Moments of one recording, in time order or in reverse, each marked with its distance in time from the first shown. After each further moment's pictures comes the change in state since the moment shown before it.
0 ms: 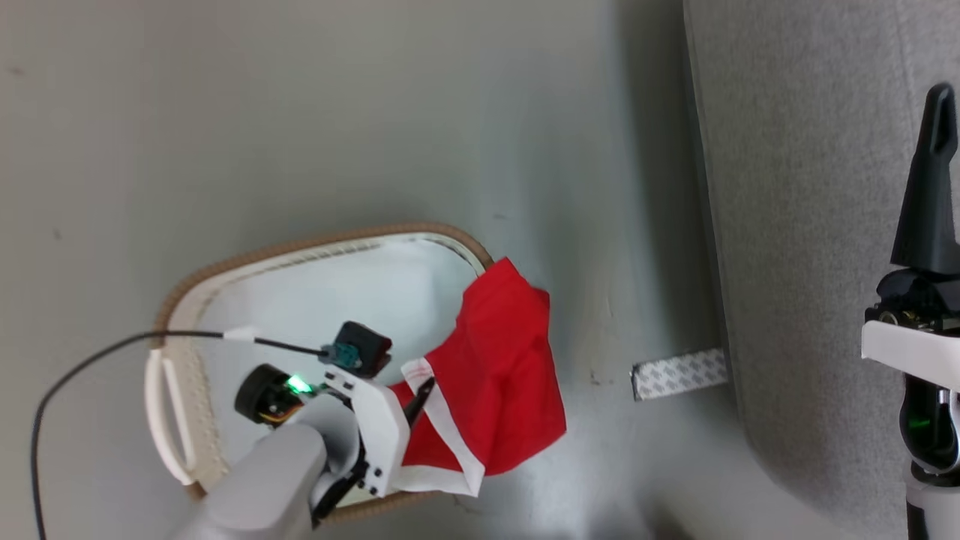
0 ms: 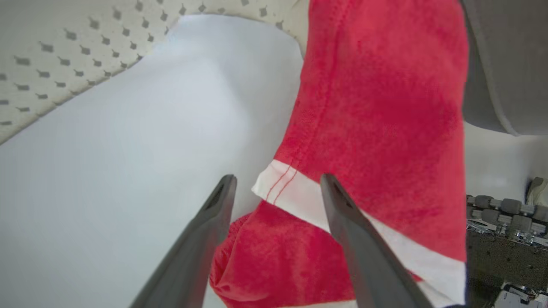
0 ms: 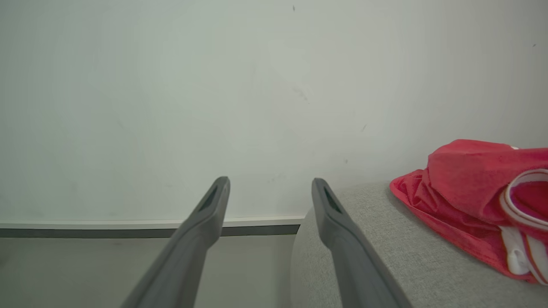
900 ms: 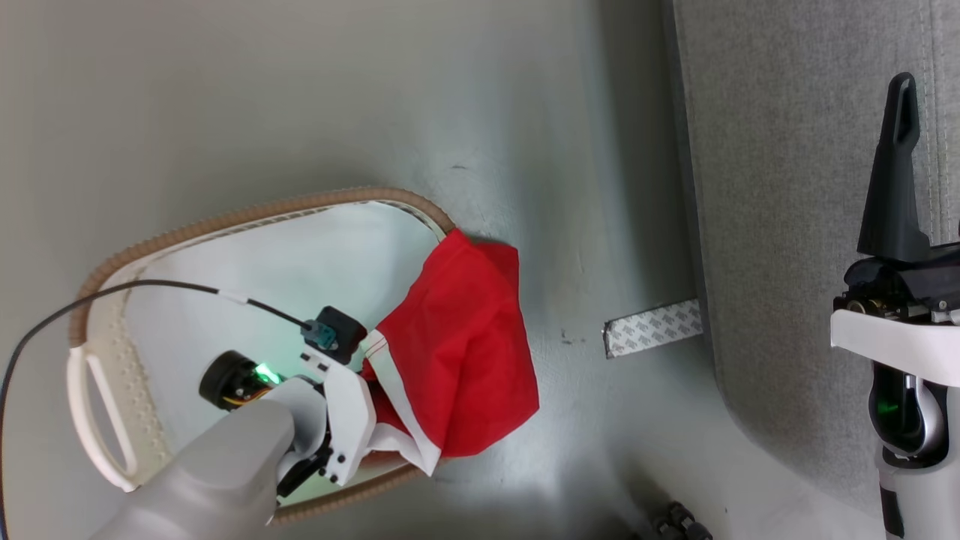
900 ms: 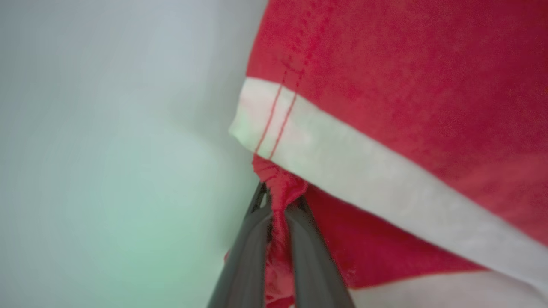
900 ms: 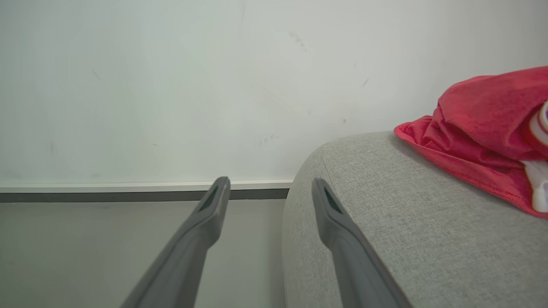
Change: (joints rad) left arm -0.187 0.093 -0.395 0.154 -0.316 -0.002 0.033; right arm -0.047 0.006 0.052 0.069 0.012 0.000 -0.057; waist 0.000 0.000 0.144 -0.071
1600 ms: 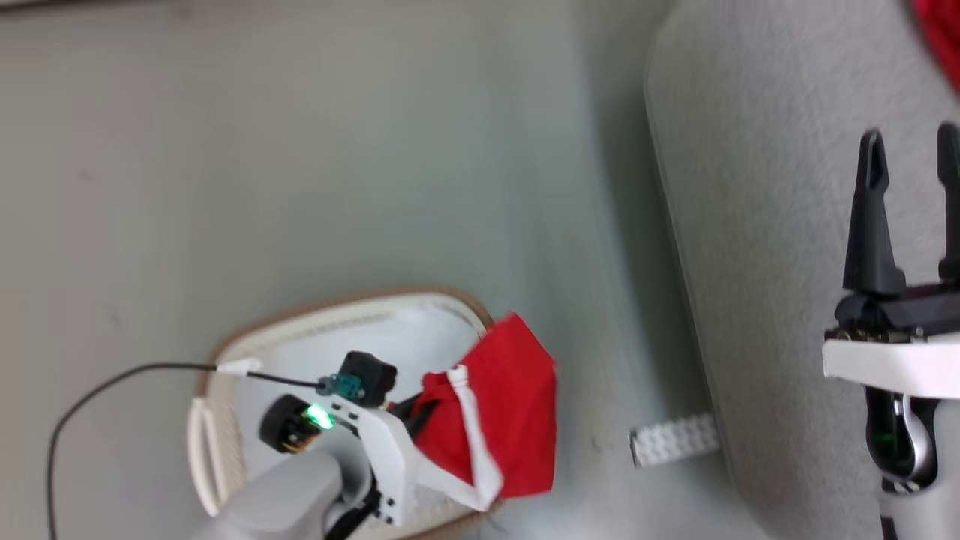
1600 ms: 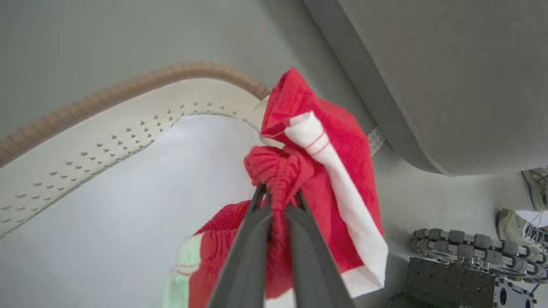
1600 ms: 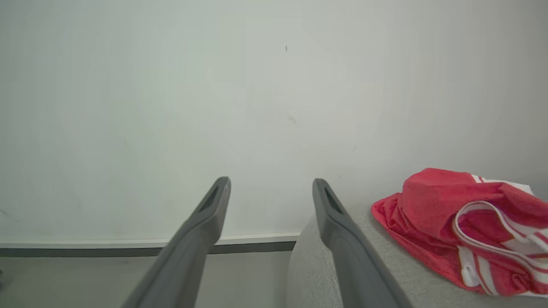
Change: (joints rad) left arm 0.069 -0.070 -0.080 -0.013 -0.148 0.000 -0.275; right arm 0.051 -0.009 -0.018 0.081 -0.027 0.000 0.018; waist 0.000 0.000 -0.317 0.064
